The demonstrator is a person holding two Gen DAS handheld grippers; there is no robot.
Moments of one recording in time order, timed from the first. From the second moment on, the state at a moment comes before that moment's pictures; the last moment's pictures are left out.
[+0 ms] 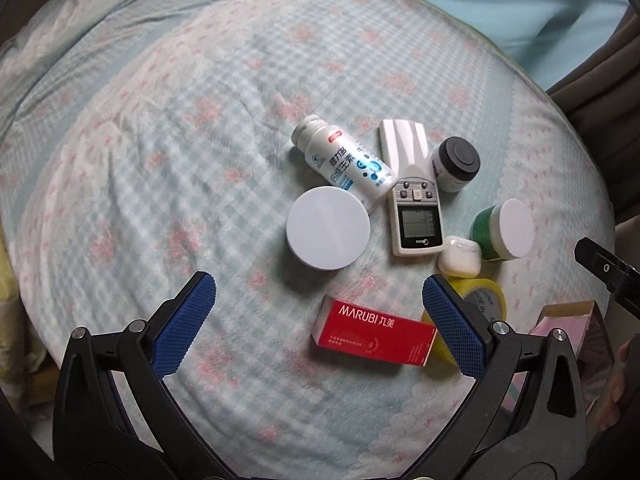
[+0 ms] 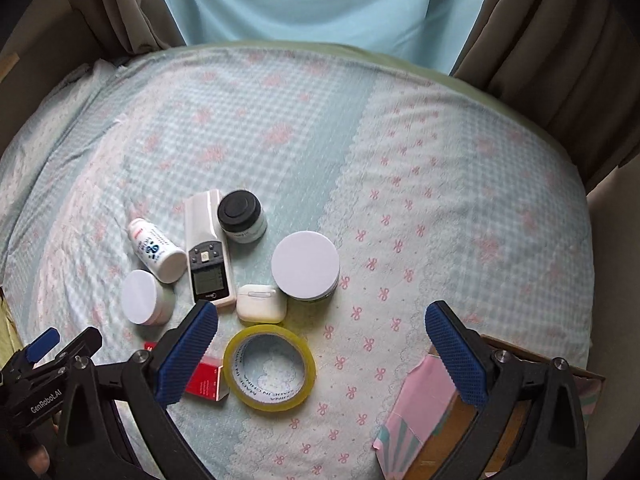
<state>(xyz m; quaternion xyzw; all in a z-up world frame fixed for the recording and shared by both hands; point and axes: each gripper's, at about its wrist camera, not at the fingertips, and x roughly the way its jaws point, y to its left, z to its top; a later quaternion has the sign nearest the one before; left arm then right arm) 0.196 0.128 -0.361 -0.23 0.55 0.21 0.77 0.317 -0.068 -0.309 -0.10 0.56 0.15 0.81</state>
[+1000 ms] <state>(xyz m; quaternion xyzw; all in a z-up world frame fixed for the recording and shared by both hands) 0.257 0.147 -0.474 -0.29 0.60 0.20 0.72 0.391 -0.038 -0.440 -0.10 0.69 0.10 0.71</state>
